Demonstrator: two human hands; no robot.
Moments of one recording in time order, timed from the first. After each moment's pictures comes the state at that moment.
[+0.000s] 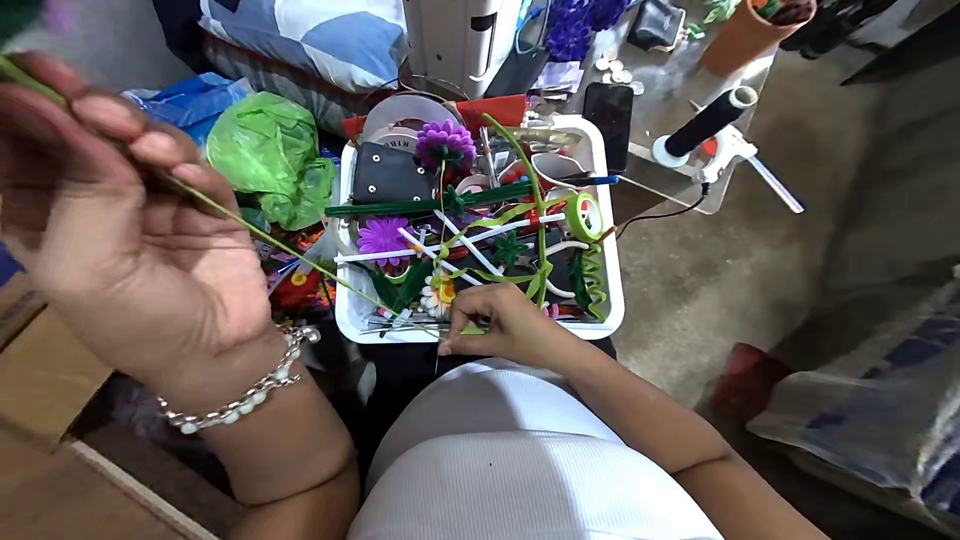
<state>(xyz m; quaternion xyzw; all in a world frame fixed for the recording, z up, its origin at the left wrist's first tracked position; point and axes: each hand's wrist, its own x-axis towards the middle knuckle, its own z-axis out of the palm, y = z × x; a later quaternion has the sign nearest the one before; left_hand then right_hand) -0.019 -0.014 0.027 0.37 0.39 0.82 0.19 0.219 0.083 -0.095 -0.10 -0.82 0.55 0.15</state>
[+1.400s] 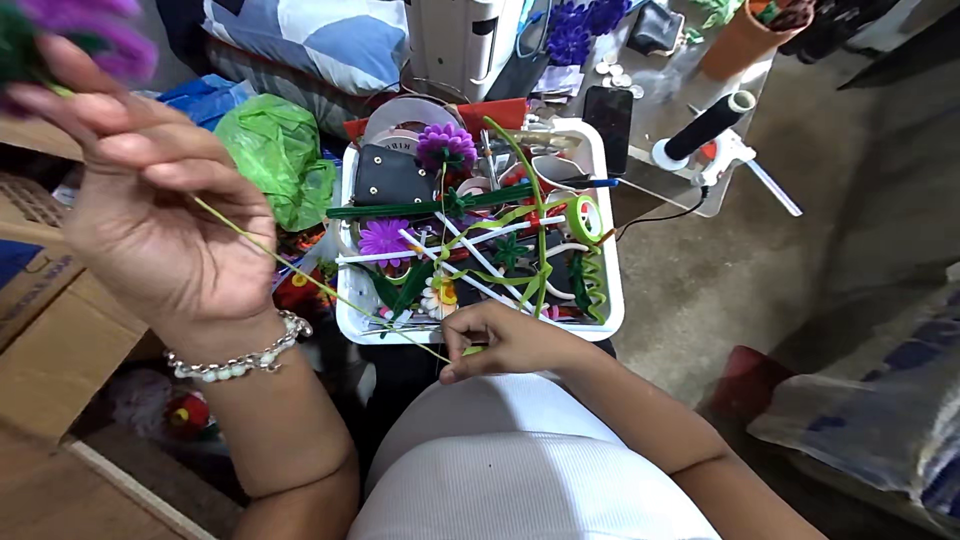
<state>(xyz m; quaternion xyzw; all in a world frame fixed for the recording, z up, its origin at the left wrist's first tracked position) -0.037 0.004 0.025 0.27 0.15 0.87 0.38 0.216 0.084 -0.093 -0.02 -0.70 0.71 0.04</state>
